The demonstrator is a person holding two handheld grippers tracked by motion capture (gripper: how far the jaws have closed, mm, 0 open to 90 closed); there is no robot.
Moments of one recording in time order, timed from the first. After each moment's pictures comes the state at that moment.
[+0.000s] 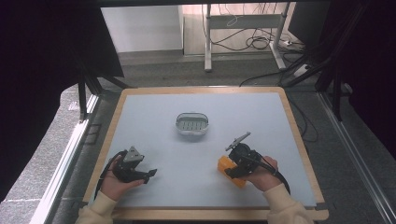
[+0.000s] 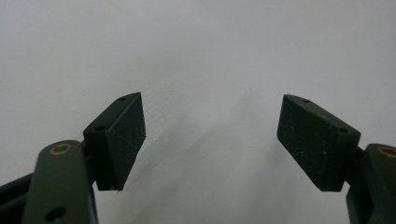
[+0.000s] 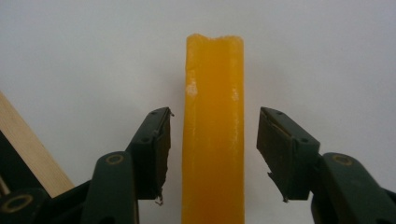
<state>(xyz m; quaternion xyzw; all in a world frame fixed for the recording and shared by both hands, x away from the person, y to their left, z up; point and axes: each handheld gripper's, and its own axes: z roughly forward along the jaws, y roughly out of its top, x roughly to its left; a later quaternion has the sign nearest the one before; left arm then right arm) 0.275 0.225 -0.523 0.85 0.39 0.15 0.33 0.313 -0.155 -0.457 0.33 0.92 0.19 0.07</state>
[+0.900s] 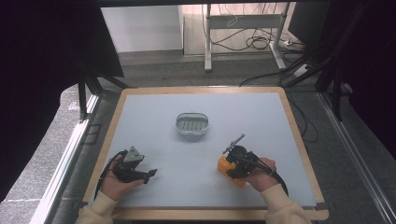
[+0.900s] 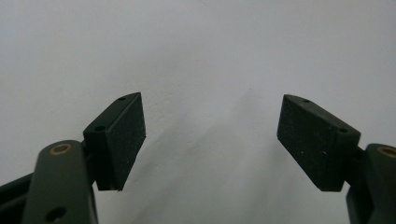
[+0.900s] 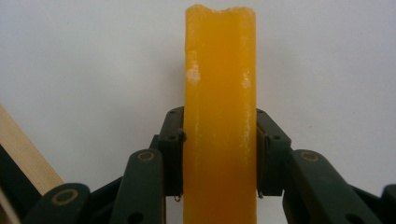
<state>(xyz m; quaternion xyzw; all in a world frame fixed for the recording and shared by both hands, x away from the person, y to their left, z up) 0.275 0.225 -0.523 0.85 0.39 0.15 0.33 0.315 -0.149 -0.468 0.32 0.93 0.15 0.07</state>
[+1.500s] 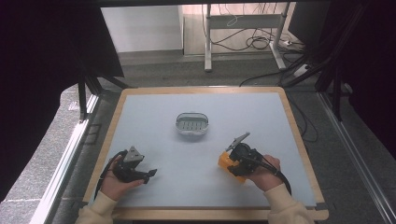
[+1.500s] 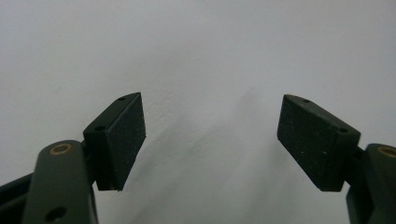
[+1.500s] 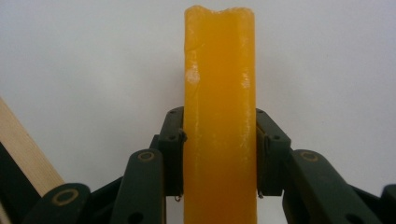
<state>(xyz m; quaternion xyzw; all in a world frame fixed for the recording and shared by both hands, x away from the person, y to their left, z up) 0.275 0.225 -0.524 0.84 0.39 0.15 0.33 0.313 -0.156 -0.451 0.31 0.93 0.18 0.10</state>
